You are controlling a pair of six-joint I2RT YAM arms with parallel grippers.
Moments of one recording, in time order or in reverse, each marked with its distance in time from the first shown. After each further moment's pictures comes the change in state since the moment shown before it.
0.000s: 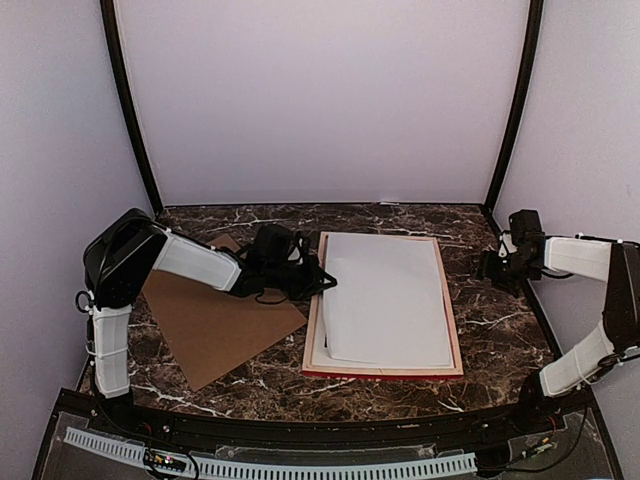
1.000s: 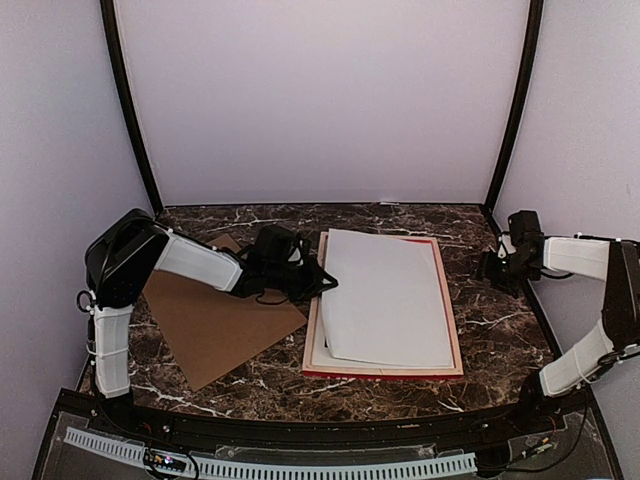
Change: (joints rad) left arm -0.002 0.010 0.003 -0.006 -0.003 -0.022; right arm 0.000 0.012 0.000 0.002 -0.006 0.000
